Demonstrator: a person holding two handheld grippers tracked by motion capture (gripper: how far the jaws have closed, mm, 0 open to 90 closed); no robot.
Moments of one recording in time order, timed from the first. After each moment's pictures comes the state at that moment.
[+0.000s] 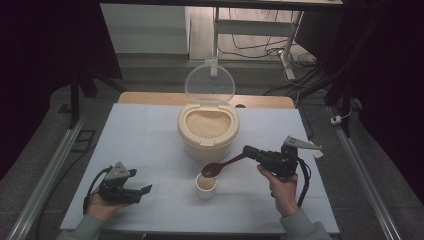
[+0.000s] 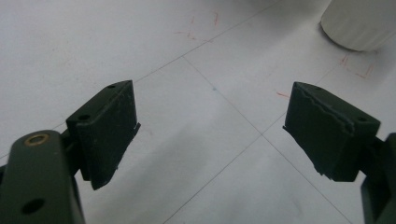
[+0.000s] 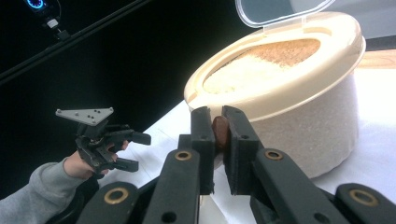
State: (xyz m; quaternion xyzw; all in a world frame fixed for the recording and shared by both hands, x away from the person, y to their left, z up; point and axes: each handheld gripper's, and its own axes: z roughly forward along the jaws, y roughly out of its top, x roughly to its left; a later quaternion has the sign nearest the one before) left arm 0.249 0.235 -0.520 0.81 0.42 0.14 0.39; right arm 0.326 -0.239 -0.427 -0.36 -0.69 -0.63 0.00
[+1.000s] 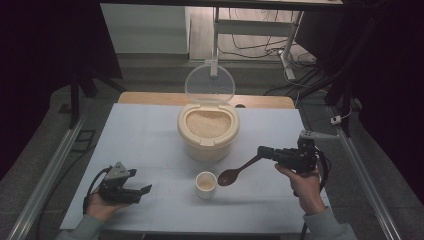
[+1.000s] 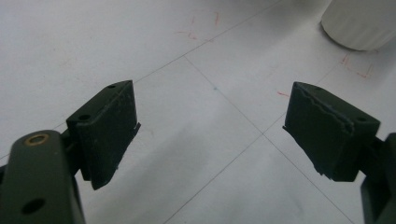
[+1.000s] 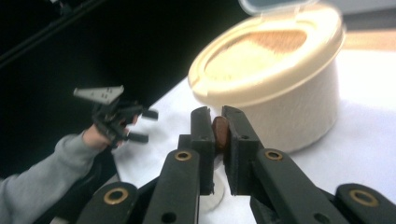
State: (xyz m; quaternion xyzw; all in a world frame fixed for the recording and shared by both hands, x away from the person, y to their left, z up) left arm 0.249 0.236 -0.520 0.81 0.42 0.14 0.39; right arm 0.328 -0.274 -0.392 -0.35 -0.73 -0.58 0.04
